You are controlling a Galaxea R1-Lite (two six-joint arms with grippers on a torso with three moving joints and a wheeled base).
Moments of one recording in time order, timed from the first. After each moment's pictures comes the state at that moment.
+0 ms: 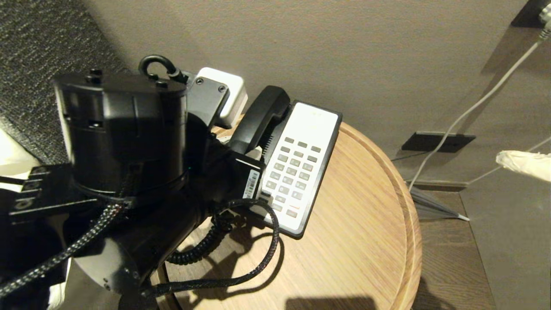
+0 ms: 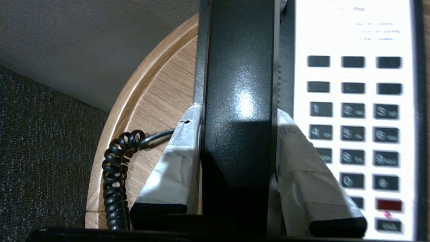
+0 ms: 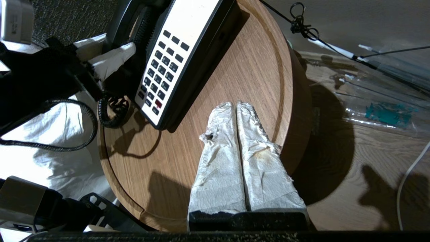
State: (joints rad) left arm -0.96 1.50 -0.99 -0.31 0.66 0.11; right arm 0.83 0.97 -0.92 0.13 -0.24 0.36
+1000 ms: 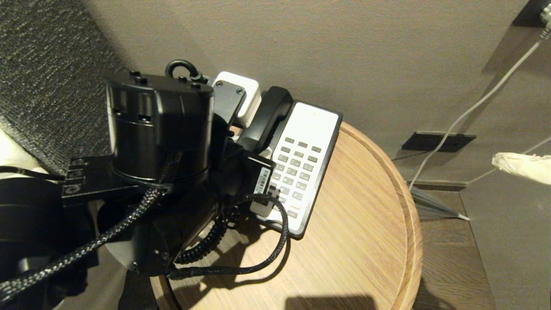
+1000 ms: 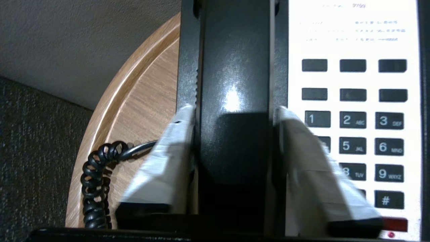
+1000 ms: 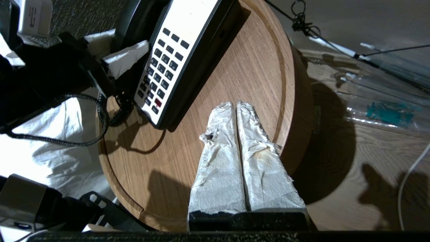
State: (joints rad) left arm -0.95 1.55 -1.03 -0.31 0.63 0.11; right arm 0.83 0.97 -0.91 0.12 -0.24 0.36
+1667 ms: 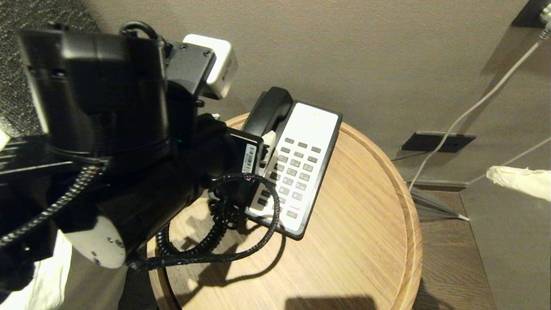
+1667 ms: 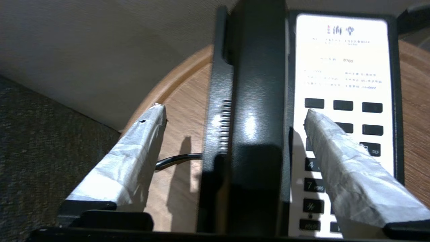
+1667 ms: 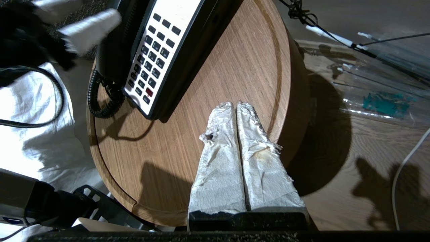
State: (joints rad) left arm -0.95 1.48 -1.06 -0.31 0.63 0.11; right arm 0.83 0.97 -0.87 0.12 -0.24 0.37
